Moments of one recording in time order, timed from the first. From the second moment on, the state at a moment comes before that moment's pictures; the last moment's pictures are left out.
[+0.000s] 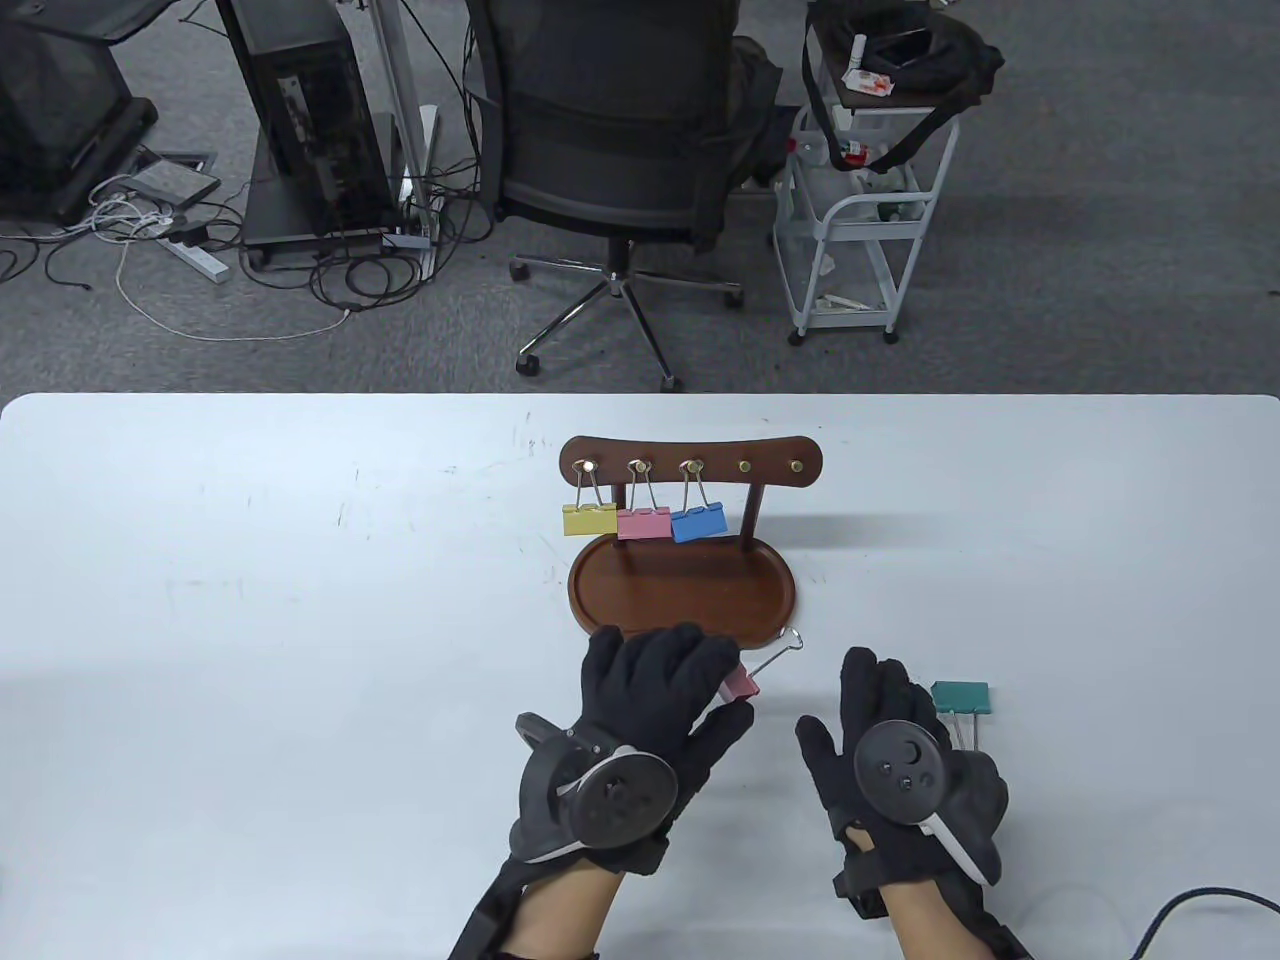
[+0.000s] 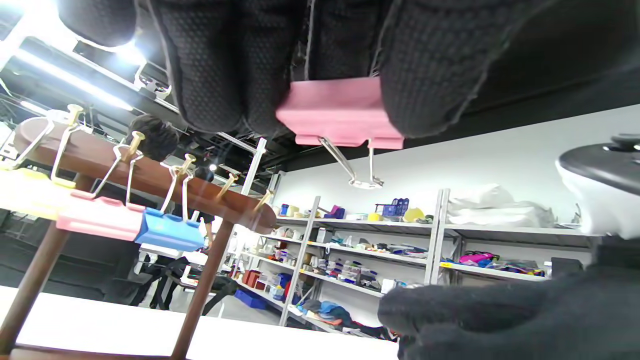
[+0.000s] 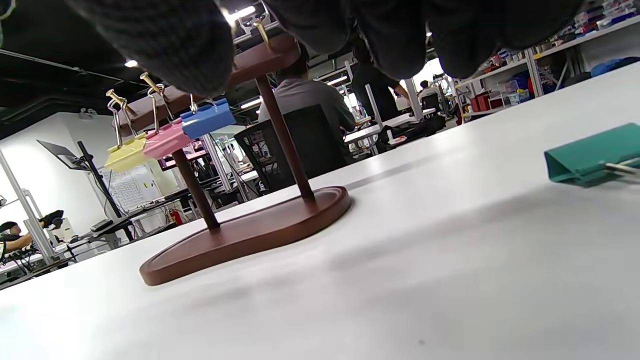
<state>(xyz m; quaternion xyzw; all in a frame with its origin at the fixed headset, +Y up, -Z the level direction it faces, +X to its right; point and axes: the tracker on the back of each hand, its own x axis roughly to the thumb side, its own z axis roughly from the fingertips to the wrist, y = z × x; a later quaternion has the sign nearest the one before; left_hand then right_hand) -0.048 -0.626 -0.232 0.21 -0.25 0.22 0.92 0.190 -0.703 -0.235 0.00 -0.04 0.98 0.19</state>
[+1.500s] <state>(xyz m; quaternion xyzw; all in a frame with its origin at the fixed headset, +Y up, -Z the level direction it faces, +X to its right) 0.001 -0.587 -0.347 0.17 -0.05 0.10 0.98 0.183 -0.702 -0.225 0.04 -0.02 0.97 0.26</state>
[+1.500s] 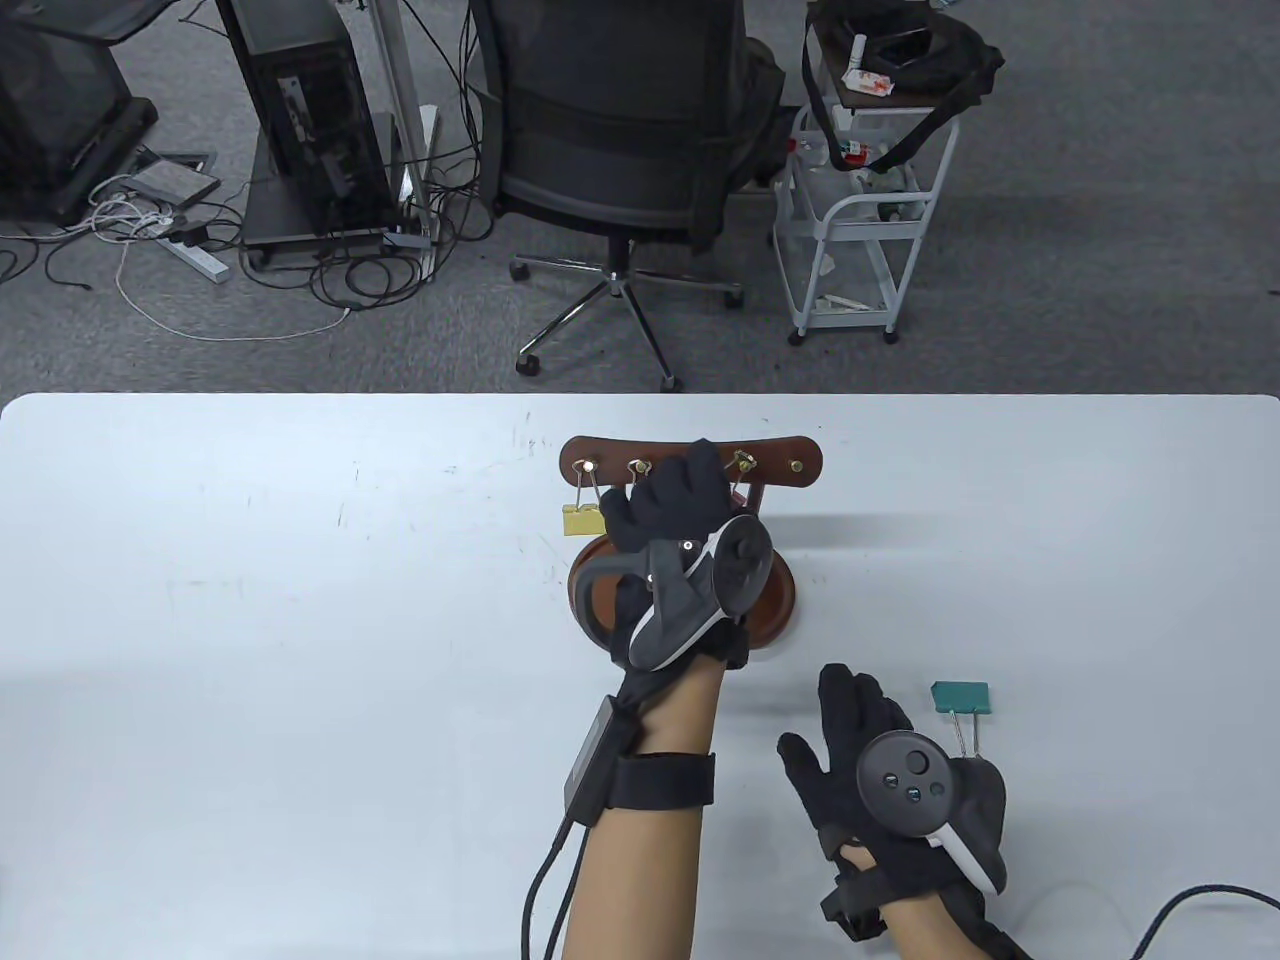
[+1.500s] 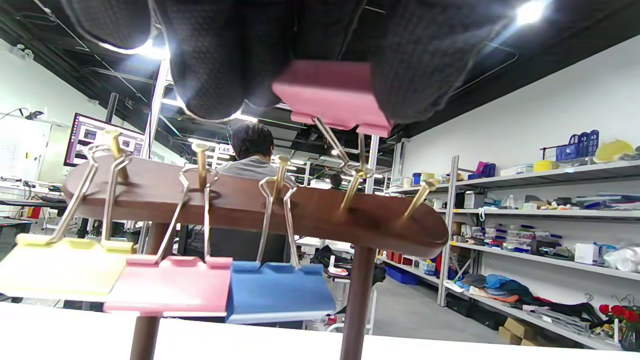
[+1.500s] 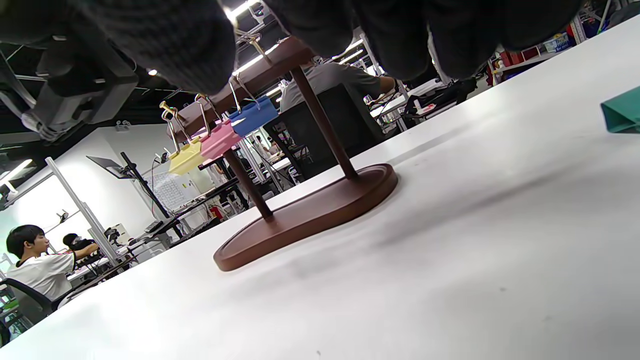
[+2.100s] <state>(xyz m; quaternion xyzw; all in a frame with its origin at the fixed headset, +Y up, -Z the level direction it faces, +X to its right) -0.003 -0.590 -0.350 0.17 -0.05 0.10 0.98 0.182 -0.703 -0.225 0.04 -0.01 0.96 0.26</state>
